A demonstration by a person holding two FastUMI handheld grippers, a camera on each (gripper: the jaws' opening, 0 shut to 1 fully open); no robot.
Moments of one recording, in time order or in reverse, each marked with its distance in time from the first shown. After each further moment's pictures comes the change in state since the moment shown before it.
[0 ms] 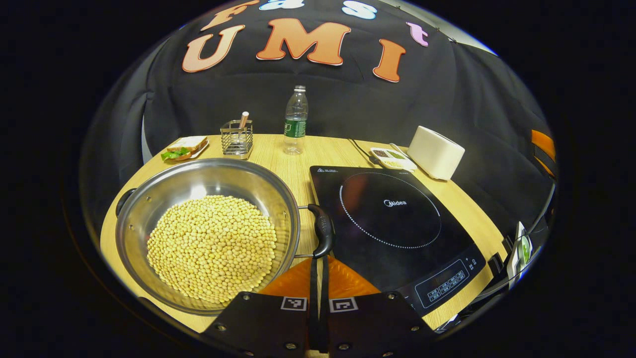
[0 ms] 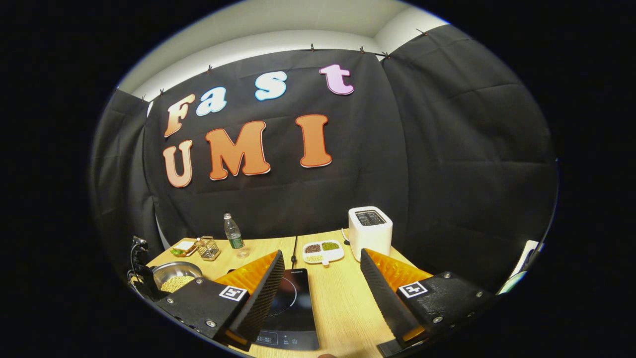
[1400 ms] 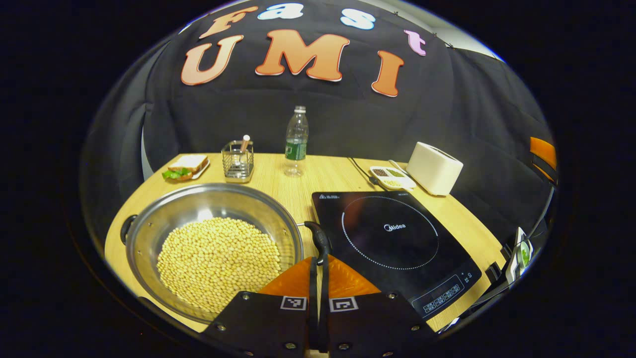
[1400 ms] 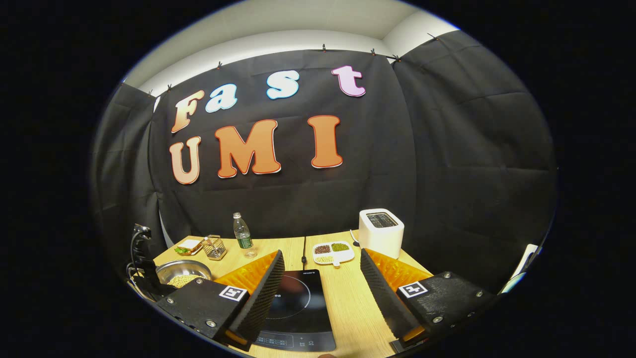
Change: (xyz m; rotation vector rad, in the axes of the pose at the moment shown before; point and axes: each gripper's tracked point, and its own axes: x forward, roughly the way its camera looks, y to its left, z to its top) left arm -0.019 0.012 0.050 0.023 -0.124 -0.002; right arm -0.004 0.049 0.009 -0.035 -0.014 0.026
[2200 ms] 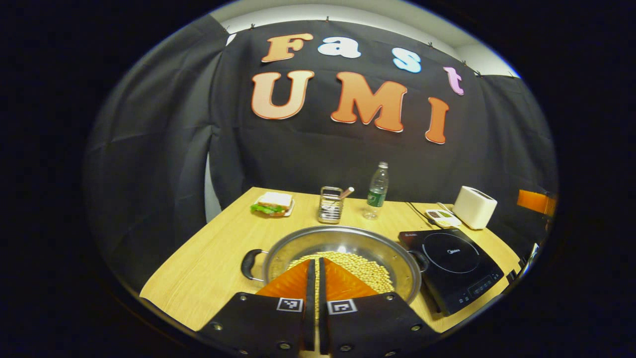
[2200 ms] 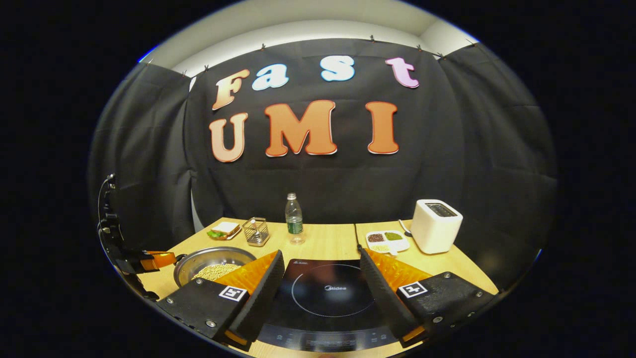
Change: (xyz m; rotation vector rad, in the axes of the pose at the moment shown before) left arm -0.106 0.204 0.040 -0.074 -0.206 0.241; right arm 0.010 0.169 -0.057 -0.100 0.093 0.187
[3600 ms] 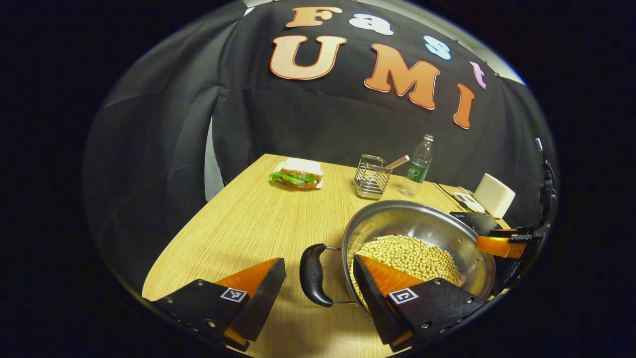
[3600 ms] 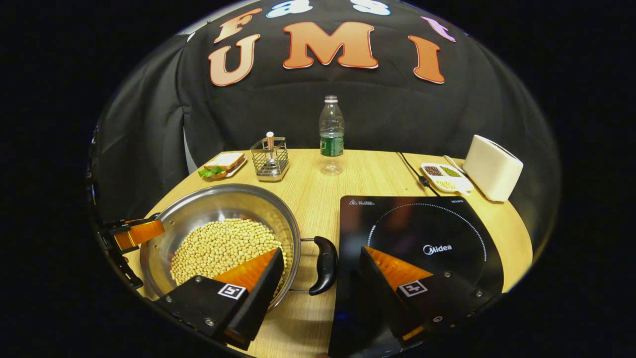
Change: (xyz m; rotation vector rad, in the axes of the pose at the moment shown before) left arm 0.101 0.094 -0.069 -0.045 0.171 -0.040; right arm 0.127 0.114 -0.158 0.006 0.404 0.016
